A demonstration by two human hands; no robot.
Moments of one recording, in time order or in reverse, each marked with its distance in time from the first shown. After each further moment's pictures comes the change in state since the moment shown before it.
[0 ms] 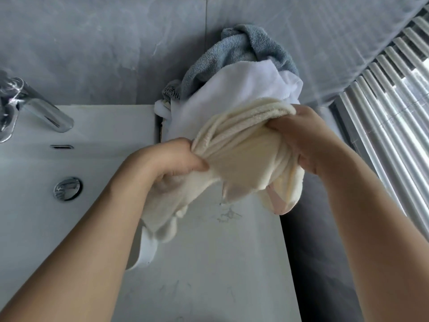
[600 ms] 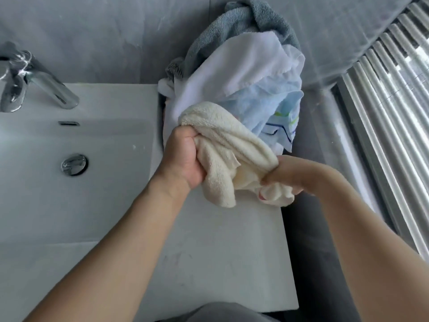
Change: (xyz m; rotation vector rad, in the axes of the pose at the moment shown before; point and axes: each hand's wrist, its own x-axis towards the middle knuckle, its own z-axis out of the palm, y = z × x) left_hand -0.024 -0.005 0.076 -1.486 -0.032 0.466; right_hand -0.027 0.098 0.007 -0.574 -0.448 0.412
